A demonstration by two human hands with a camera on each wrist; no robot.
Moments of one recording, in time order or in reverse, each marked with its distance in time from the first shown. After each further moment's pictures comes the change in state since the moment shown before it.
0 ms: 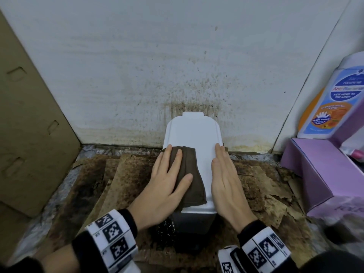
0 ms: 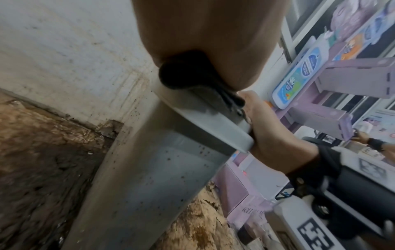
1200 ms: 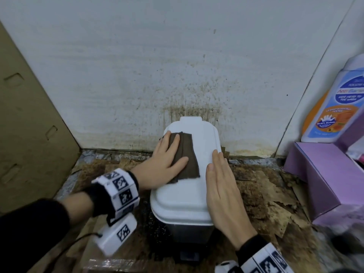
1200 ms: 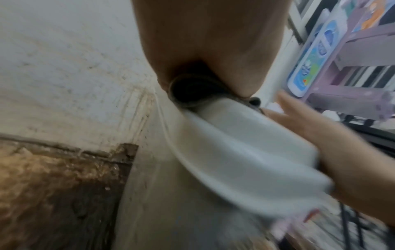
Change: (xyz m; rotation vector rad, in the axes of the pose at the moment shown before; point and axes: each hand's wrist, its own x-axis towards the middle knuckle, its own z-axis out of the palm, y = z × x) left_hand 0.083 -0.013 -0.038 0.114 -0.180 -0.050; right_hand 0.004 0.006 0.005 0.000 0.008 -0.028
